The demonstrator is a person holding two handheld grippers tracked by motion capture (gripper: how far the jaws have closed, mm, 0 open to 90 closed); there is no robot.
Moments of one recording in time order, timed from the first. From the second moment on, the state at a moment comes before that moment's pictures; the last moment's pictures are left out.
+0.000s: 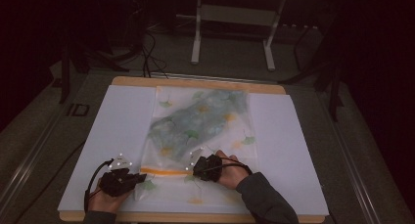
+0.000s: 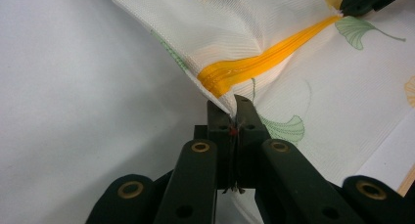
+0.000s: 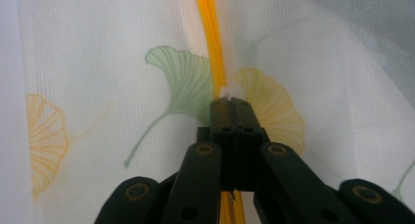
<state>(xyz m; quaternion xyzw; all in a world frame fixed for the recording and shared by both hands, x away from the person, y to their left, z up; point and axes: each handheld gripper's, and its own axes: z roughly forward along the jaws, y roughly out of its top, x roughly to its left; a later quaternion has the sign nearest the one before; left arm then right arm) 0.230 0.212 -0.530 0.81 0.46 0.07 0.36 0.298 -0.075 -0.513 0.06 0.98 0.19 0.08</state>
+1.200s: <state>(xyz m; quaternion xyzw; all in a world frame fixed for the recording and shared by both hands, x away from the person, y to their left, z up) 0.229 0.213 -0.530 0.81 0.46 0.07 0.37 0.302 -0.132 -0.512 0.09 0.97 0.19 0.09</state>
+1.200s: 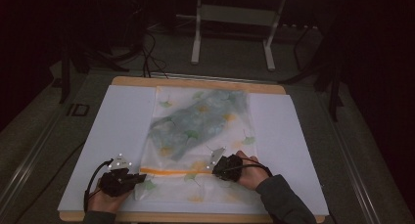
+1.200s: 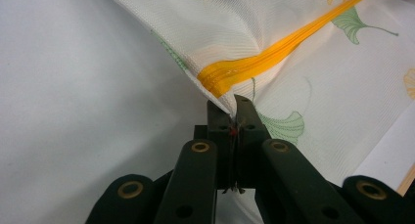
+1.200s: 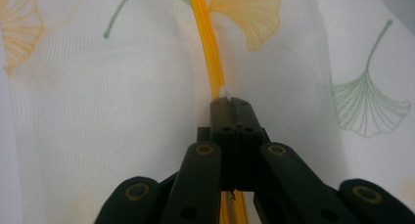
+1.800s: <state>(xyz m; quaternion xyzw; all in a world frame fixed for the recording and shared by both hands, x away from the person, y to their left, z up) 0.229 0.214 -0.530 0.81 0.46 0.07 0.36 0.303 -0.143 -0.512 0.09 0.98 0.18 0.09</state>
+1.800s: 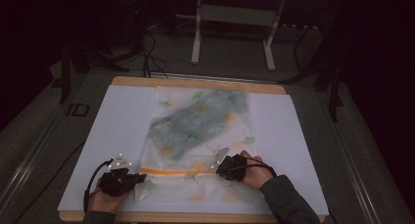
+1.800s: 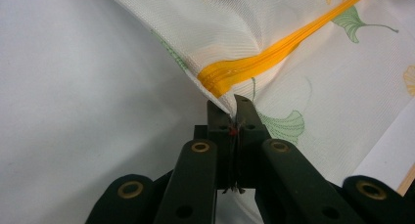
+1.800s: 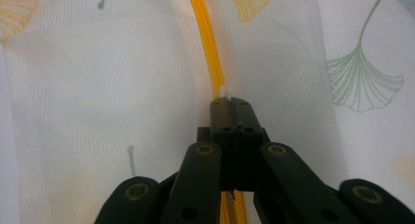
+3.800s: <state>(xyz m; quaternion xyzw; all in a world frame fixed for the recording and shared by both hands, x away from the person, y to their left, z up) 0.226 0.228 -0.531 0.79 0.48 0.07 0.38 0.294 -0.274 -0.502 0.21 0.95 0.21 0.10</state>
